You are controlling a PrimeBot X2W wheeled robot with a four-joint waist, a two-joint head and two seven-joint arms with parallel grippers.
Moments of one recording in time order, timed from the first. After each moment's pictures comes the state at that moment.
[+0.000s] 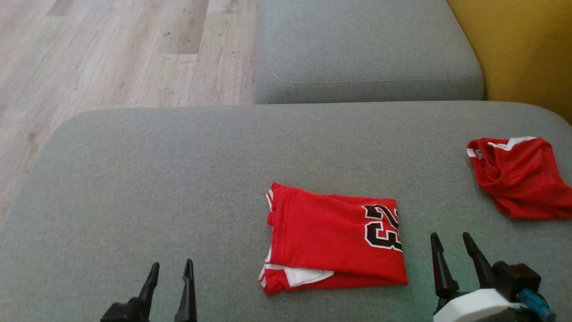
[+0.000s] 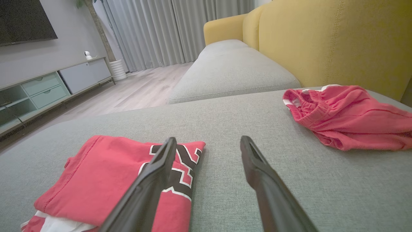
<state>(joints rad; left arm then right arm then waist) 0.09 0.33 -0.54 0.18 -0.66 0.23 -0.25 0.10 -0.04 0.03 0.32 0.19 0.13 -0.19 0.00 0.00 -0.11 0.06</state>
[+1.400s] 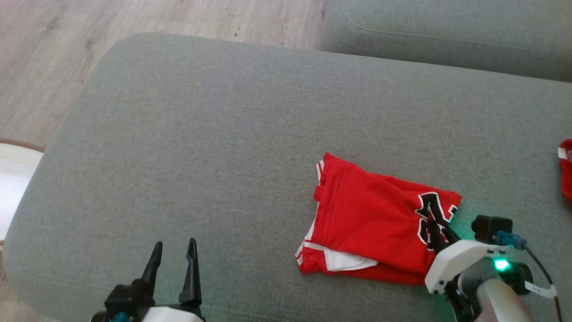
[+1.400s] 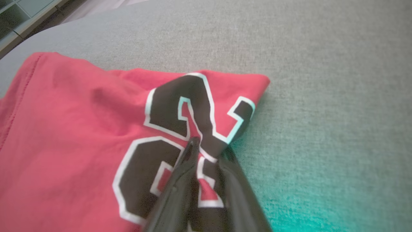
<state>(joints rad) 0.03 0.29 -0.52 0.19 -0.62 0.22 -0.25 -0.19 -0.05 -0.02 0.68 0.19 0.13 0.05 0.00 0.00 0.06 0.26</state>
